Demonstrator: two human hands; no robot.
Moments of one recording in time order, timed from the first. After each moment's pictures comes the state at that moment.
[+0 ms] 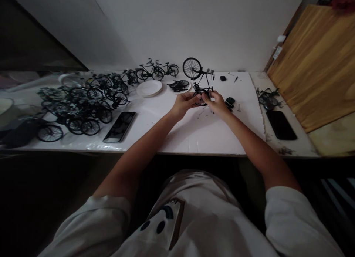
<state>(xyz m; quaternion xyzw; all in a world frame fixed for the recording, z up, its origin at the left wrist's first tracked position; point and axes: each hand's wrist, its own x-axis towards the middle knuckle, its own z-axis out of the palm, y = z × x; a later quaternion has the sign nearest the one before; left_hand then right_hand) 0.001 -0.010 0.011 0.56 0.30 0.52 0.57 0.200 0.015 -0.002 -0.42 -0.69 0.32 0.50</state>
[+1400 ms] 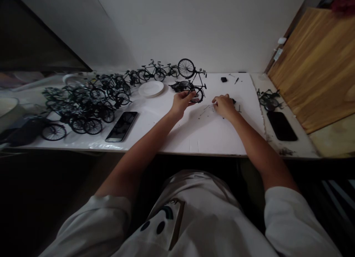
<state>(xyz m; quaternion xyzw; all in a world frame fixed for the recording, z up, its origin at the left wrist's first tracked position) -0.003 0.002 0.010 0.46 0.42 0.59 0.52 0.233 0.014 0.010 -0.58 -0.80 0.05 0.16</state>
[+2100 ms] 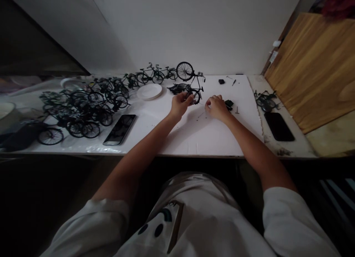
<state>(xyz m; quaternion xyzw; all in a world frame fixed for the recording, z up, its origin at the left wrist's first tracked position) -0.001 0.015 -0.004 0.50 0.41 0.61 0.45 0.217 0.021 -0.004 -0.51 -0.82 0.06 0.26</state>
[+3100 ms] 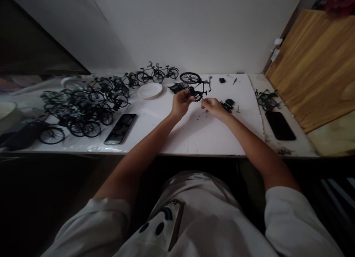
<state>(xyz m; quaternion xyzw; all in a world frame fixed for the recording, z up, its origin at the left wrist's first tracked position) -0.008 0.022 -0.010 0.60 0.37 0.62 0.35 0.195 -0.002 0.009 -0.43 -0.64 0.48 0.42</state>
